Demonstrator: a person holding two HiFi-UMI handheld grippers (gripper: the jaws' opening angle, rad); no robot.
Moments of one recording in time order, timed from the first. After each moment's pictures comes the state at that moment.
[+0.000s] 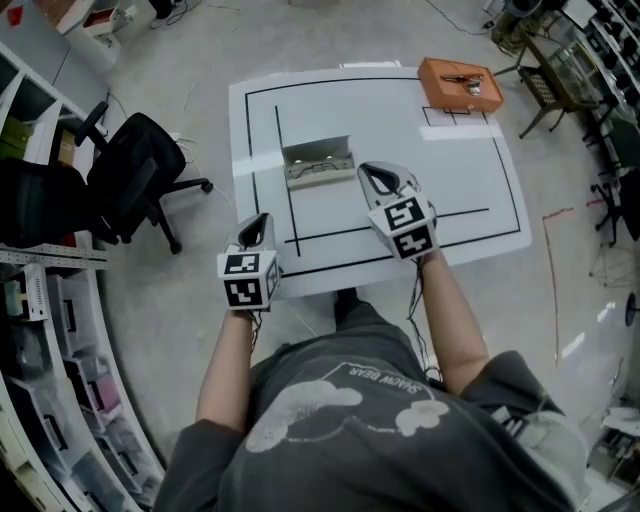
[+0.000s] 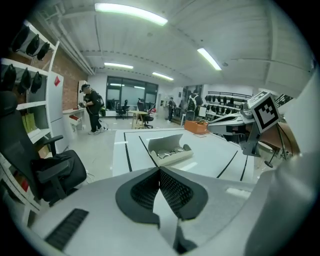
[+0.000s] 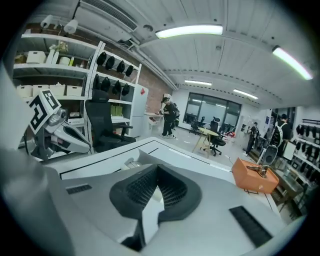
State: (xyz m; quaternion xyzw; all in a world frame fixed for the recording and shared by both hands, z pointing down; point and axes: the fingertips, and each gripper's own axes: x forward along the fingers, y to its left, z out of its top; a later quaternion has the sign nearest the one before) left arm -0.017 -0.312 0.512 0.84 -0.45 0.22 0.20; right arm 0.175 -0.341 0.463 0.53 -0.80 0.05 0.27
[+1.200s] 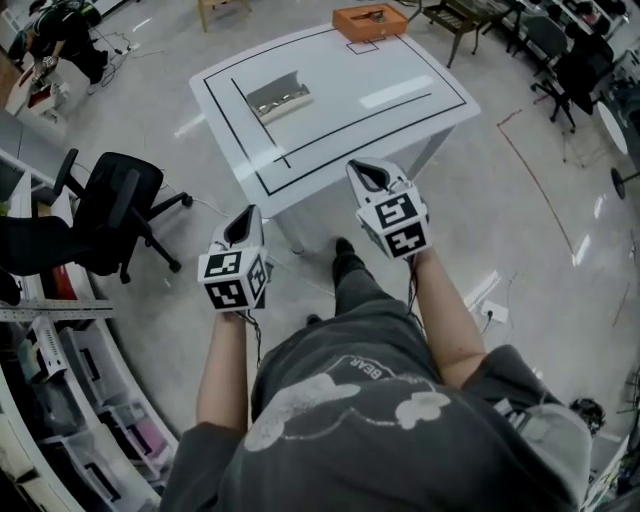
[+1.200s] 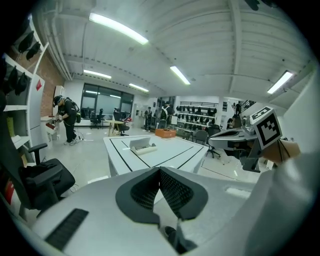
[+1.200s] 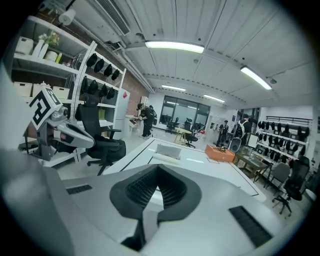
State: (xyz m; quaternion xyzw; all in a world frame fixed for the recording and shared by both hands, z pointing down) left arm -0.107 -0.138 0.450 0.92 -0.32 0.17 0.15; right arm 0.075 -0.091 0.417 0.67 -0.71 0.06 0.23
